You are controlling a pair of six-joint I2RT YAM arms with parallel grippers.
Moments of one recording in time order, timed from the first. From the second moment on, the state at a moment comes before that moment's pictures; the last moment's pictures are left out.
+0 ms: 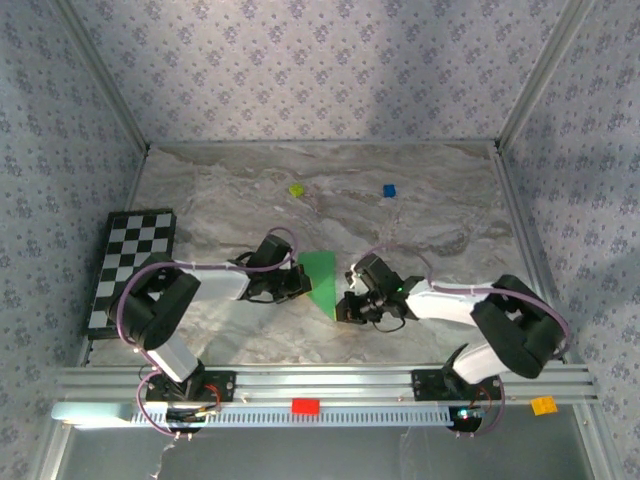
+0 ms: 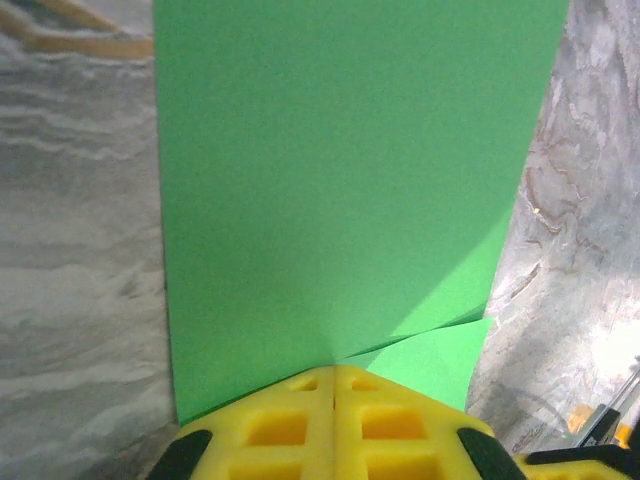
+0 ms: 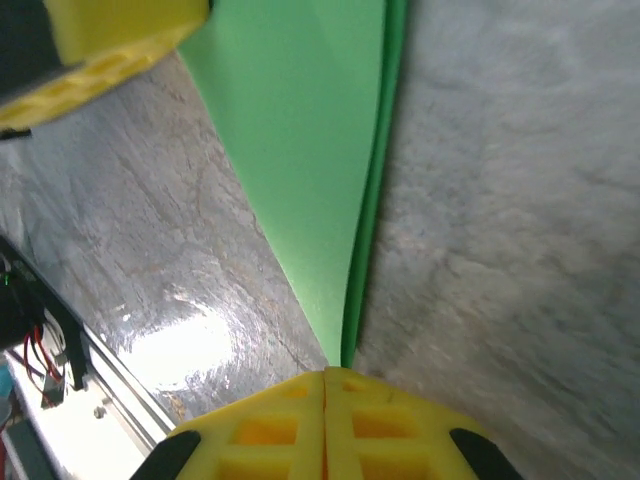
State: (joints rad) left arm -0.68 1.64 0.65 0.05 0.39 -0.97; right arm 0.78 1.42 0.54 -0.09 -0.46 0.79
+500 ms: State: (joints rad) left arm -0.72 1.52 0.52 0.12 0.27 -1.15; right arm 0.72 1.23 0.56 -0.34 -0.13 0.86
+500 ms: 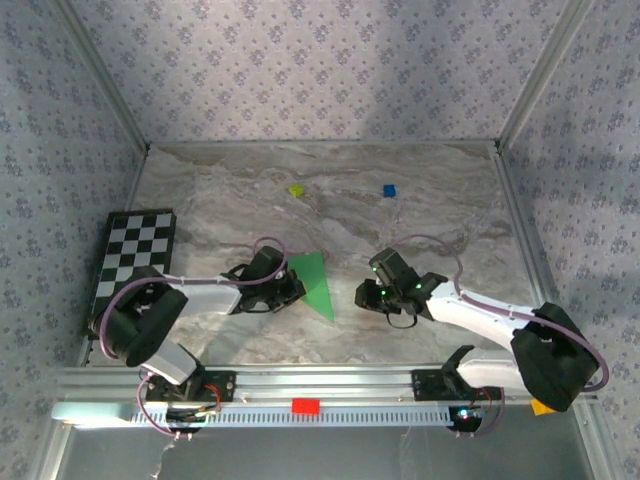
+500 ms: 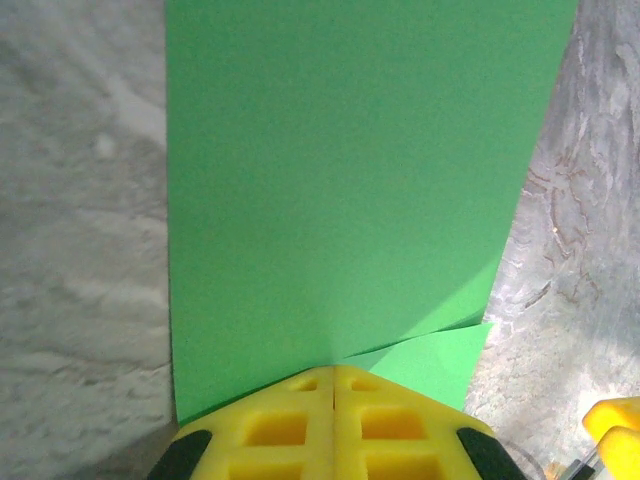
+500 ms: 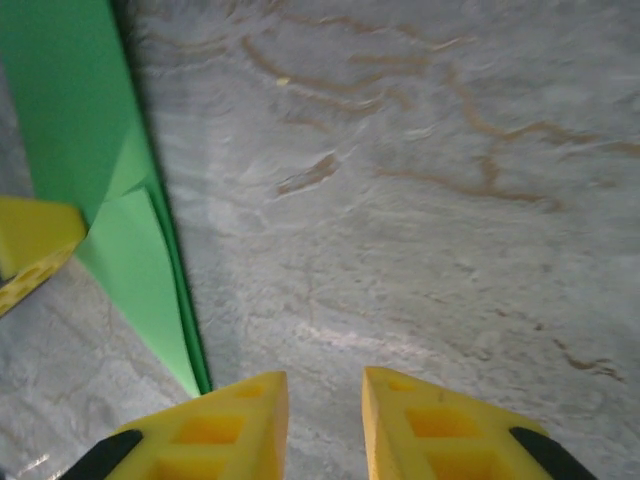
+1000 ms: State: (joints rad) left arm -0.72 1.34 0.54 -0.05 0.20 -1.08; right arm 0.80 1.22 0.67 -0.44 0.07 0.93
